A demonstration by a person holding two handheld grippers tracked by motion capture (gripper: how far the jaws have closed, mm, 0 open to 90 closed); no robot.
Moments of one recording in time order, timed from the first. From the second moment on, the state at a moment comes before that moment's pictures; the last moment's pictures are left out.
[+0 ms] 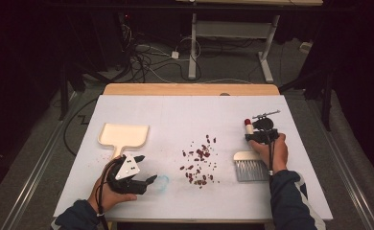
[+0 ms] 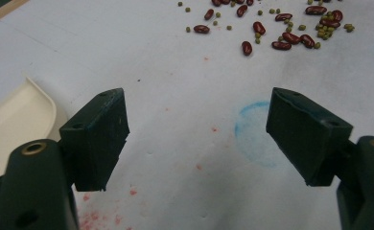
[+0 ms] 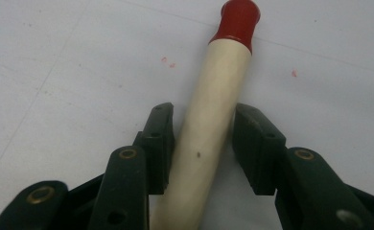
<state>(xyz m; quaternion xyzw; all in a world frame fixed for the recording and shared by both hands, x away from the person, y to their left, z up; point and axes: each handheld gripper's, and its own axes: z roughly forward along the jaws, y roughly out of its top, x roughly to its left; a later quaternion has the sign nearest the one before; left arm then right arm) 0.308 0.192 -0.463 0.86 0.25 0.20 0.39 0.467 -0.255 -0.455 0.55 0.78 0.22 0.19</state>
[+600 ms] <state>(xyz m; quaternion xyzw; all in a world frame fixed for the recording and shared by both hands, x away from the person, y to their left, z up) 0.303 0.199 -0.456 0.86 0.26 0.21 0.40 0.429 -0.278 -0.423 0.52 0.74 0.35 0.24</state>
